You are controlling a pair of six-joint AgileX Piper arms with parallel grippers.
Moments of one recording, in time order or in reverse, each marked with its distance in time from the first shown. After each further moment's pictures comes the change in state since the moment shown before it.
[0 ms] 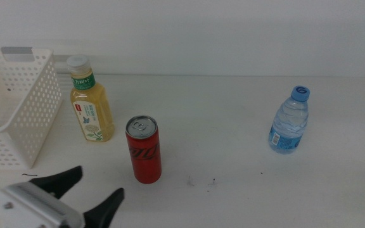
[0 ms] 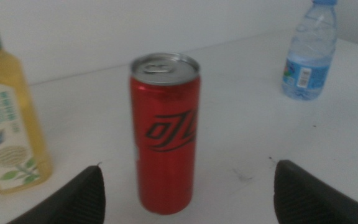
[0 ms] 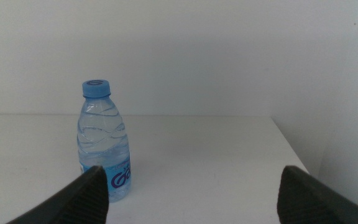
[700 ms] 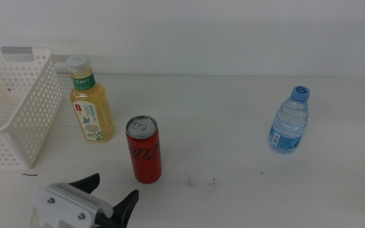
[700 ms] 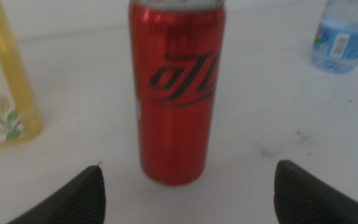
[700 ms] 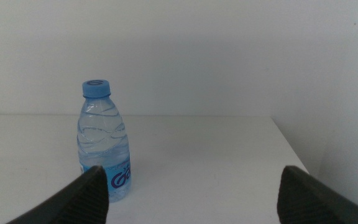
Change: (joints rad) left arm -0.054 0.576 -0.004 -0.060 -0.500 -0.121; right arm 0.000 0.000 0.000 0.000 0.000 0.000
